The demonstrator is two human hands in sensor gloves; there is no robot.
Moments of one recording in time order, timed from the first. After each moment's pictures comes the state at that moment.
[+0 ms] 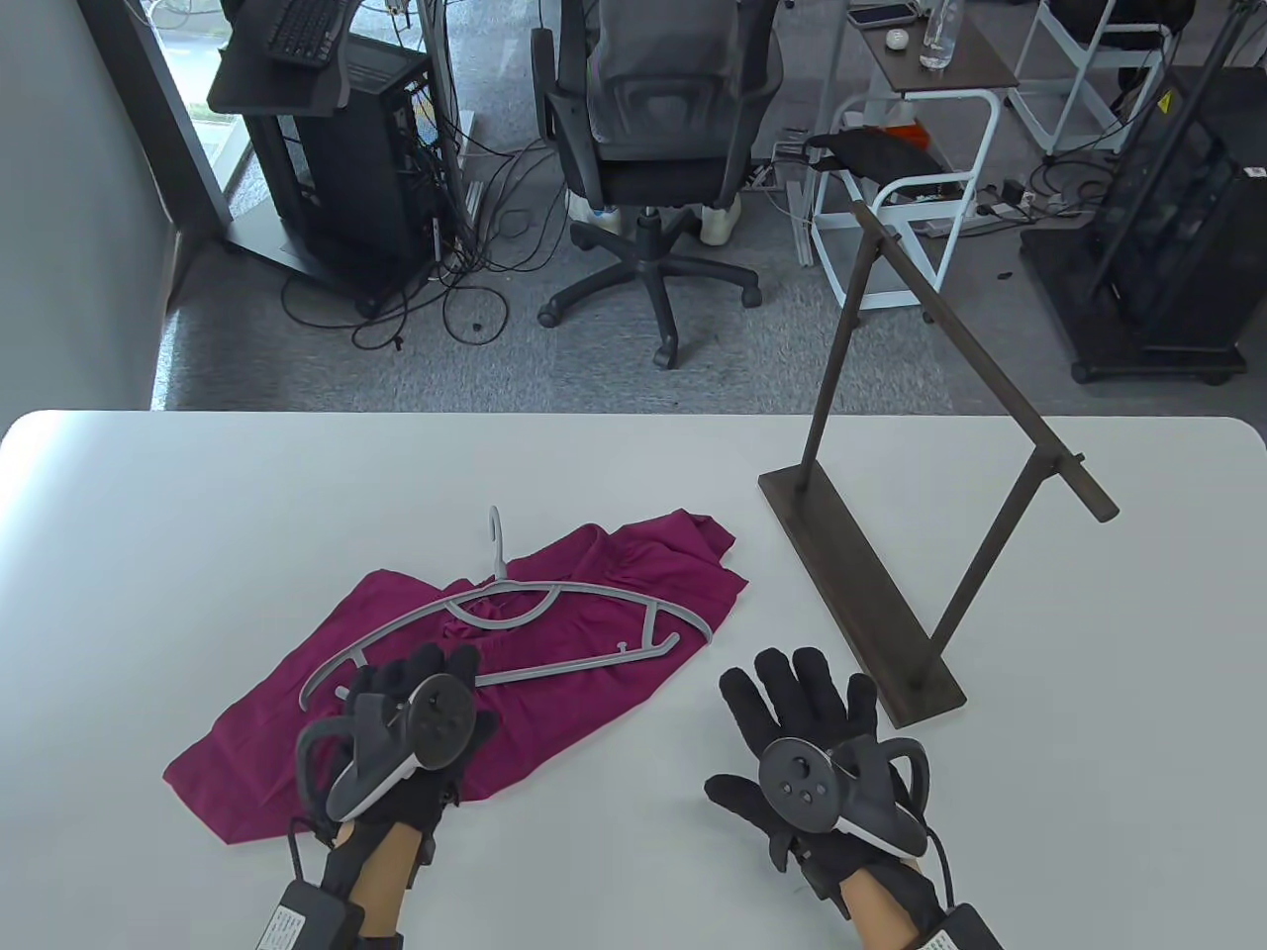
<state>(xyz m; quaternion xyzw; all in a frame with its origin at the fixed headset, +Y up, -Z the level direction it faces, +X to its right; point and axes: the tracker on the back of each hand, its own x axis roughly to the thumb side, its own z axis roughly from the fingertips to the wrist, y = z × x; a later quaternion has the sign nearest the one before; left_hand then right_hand) -0.234 -0.701 -0.310 -0.01 -0.01 0.03 1.00 0.130 -0.705 -0.268 0.16 -0.05 0.98 0.08</state>
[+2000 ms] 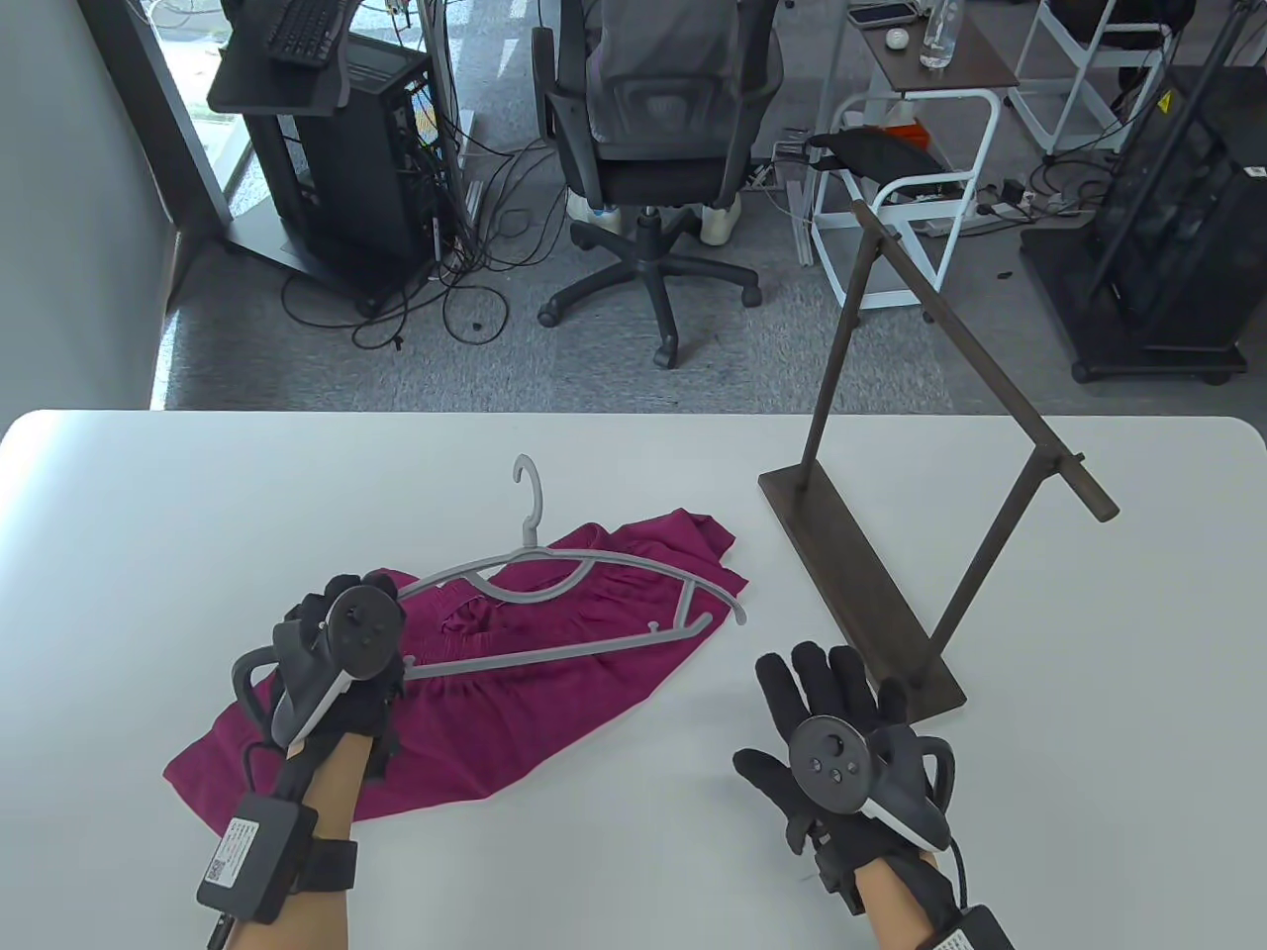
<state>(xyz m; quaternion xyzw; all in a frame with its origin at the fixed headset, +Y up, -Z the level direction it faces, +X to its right) -0.263 -0.657 -0.338 0.12 0.05 0.07 0.99 0.152 -0.698 -0.272 0.11 -0.06 0.99 0.12</state>
